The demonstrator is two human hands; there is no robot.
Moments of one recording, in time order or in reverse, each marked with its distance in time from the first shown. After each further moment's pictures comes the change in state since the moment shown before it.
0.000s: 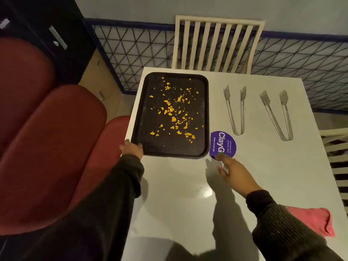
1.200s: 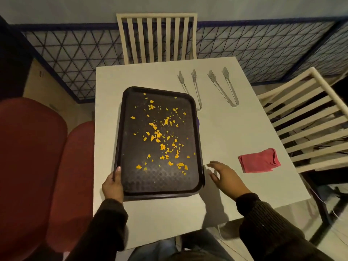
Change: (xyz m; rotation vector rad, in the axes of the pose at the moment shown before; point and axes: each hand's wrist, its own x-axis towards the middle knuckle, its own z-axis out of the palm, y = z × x) left_hand -0.128 -0.099 -0.003 -0.590 -0.138 0.113; right_hand -0.144 0.007 0.043 -0.009 0.159 0.217
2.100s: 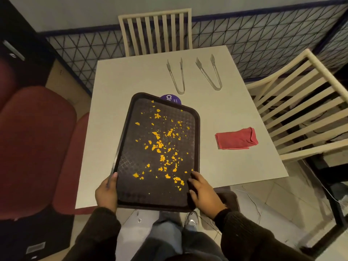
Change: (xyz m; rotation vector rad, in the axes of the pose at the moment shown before) left_hand -0.181 -0.050 0.014 -0.009 0.069 -0.020; right_hand -0.117 0.097 0.077 0.236 -0.122 -0.132
